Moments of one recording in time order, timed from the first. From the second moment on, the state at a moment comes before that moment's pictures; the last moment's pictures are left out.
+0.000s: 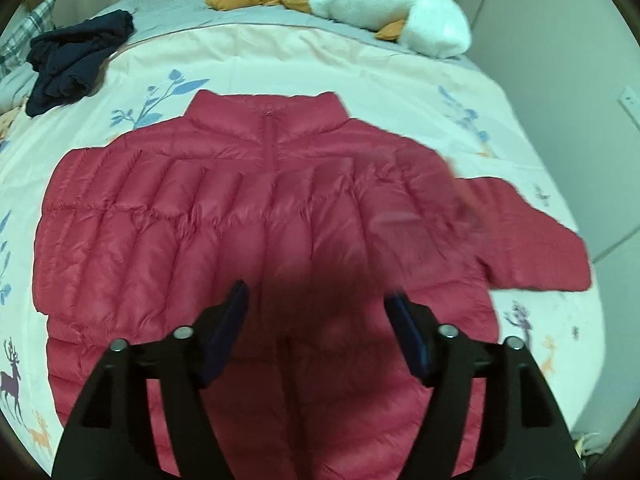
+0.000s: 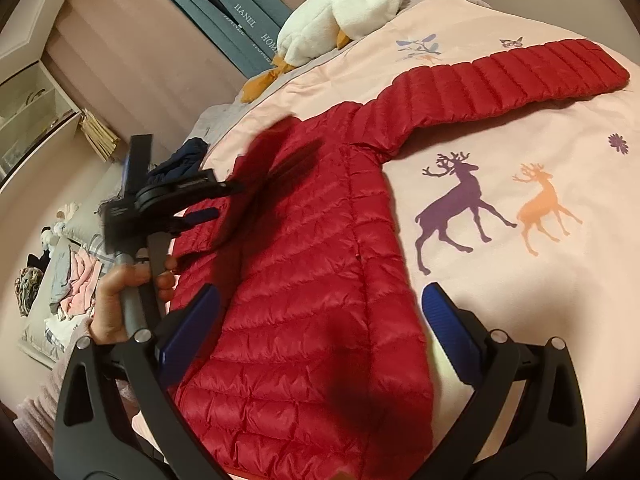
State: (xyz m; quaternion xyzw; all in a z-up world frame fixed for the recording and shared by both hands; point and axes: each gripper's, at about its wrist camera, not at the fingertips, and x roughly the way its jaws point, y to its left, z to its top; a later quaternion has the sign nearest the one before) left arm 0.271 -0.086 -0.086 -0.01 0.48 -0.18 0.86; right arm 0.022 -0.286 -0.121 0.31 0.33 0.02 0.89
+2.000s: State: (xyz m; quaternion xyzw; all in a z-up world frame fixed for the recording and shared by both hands) left arm 0.313 0.173 -0.174 -0.43 0.44 -0.10 0.78; right arm 0.240 -0.297 -0.180 0.37 0.41 0.02 0.83
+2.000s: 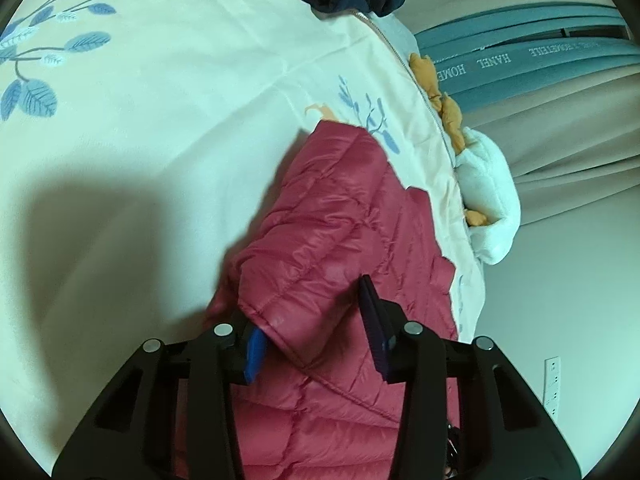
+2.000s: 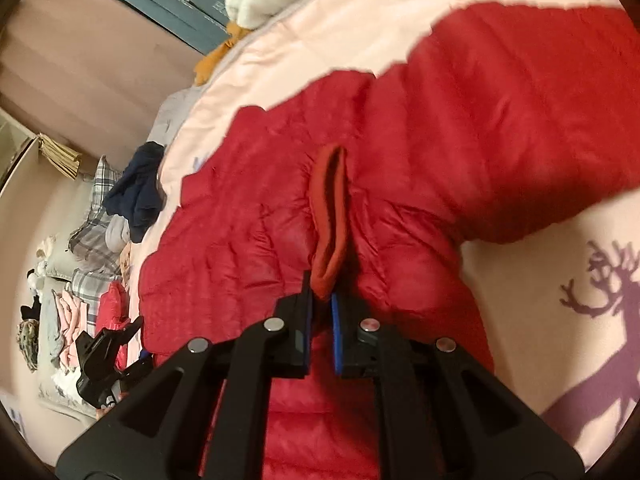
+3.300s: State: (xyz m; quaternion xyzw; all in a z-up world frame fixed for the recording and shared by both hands) left arm 0.304 0.028 -0.149 0.05 0.47 -0.06 0.88; right arm 0.273 -0.200 -0.170 0.06 0.44 0.03 0.90
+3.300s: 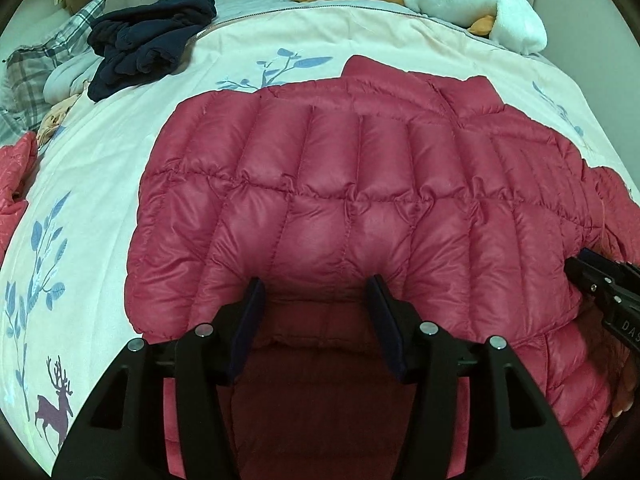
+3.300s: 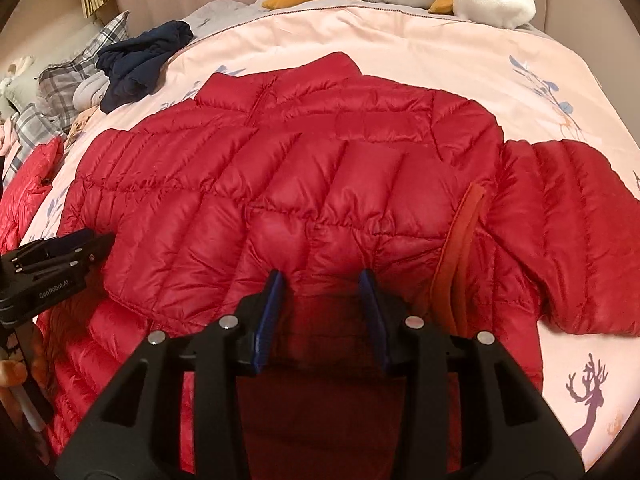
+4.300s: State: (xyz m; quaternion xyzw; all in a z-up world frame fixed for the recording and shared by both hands) left arm 0.255 0.019 -0.115 0.04 0.43 -0.06 0.90; right arm 0.213 -0.221 -0.141 0.13 0.39 0.05 0.91
